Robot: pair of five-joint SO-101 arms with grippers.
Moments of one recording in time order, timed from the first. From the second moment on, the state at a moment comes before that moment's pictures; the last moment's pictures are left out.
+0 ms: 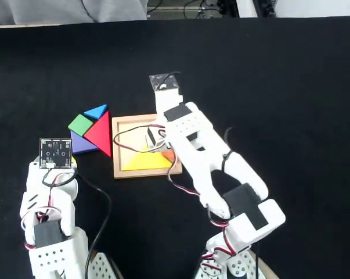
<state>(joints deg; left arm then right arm) -19.7 -103.7 96.3 46.3 -19.3 -27.3 6.5 21.0 60.8 -17.8</state>
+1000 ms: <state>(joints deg) -19.7 -103.7 96.3 46.3 -19.3 -26.5 24.8 1.5 55.3 0.7</state>
